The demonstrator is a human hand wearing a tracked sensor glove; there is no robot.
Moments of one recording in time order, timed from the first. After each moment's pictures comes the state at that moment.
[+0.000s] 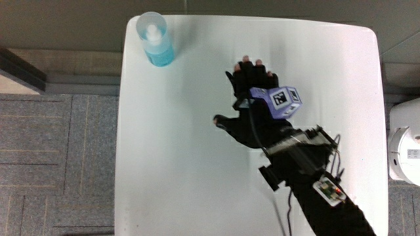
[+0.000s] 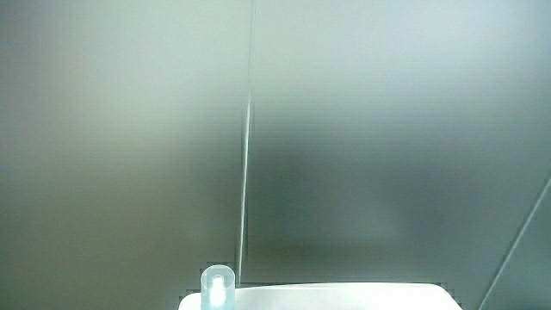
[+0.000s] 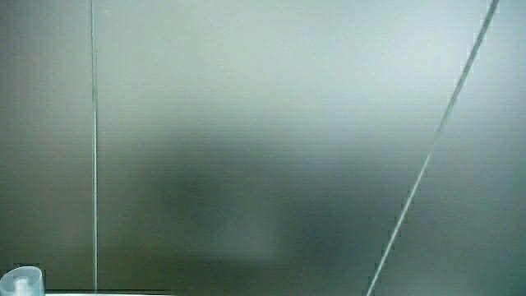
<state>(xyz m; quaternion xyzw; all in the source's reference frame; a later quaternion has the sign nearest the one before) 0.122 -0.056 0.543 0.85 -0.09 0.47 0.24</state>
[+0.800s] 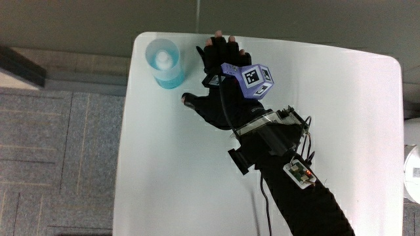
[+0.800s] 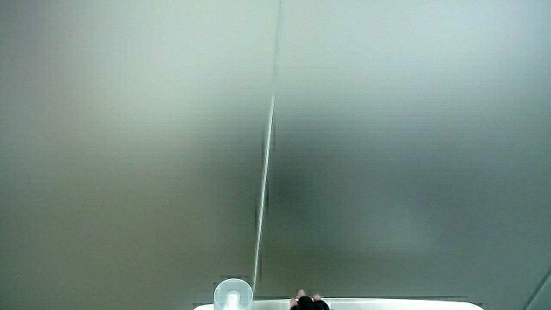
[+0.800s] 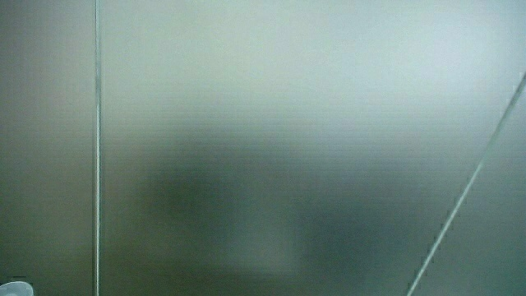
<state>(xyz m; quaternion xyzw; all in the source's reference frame) 0.093 -0.077 0.521 0.82 -0.06 0.52 0.22</state>
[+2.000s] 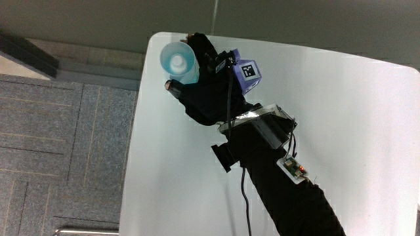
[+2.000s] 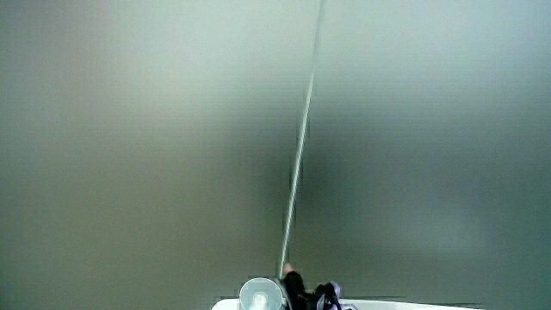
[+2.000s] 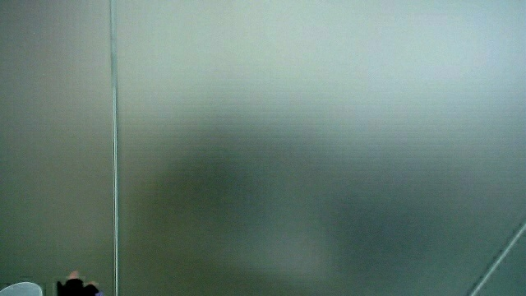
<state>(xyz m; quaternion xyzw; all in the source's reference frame) 0.072 -0.089 0.534 0.66 -0.09 0.72 0.19</state>
